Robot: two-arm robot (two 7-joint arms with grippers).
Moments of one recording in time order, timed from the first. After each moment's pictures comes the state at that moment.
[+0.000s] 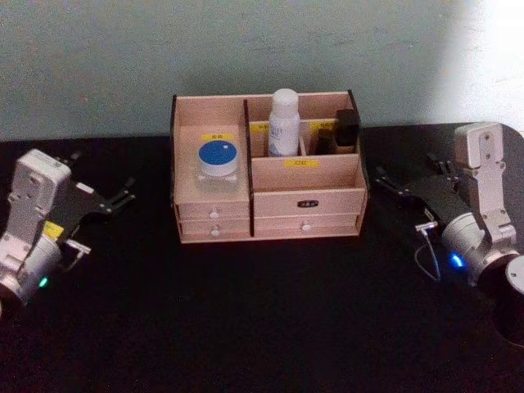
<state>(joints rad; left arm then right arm) -0.20 0.60 0.45 -1.41 -0.25 -0.12 0.03 0.18 0.30 -0.22 -1.40 0.21 0.08 0.06</state>
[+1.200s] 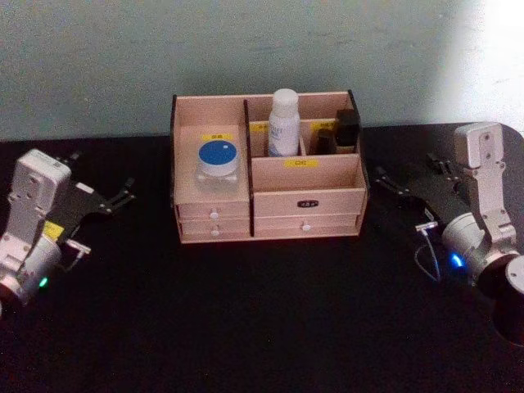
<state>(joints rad) -0.20 0.60 0.45 -1.41 -0.25 -0.12 0.03 0.18 0.30 -0.22 -1.40 0.21 0.08 0.06</state>
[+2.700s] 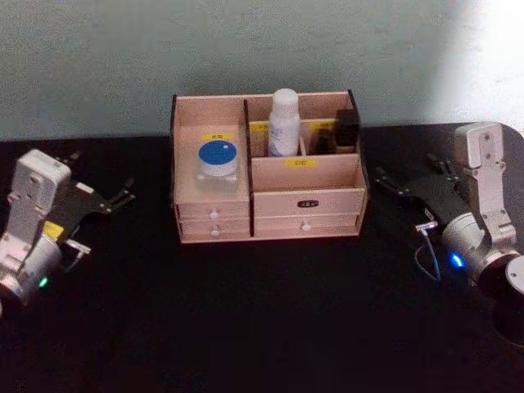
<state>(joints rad) -0.20 0.60 0.45 -1.41 -0.25 -0.12 0.03 0.18 0.30 -0.22 -1.40 0.21 0.08 0.06</state>
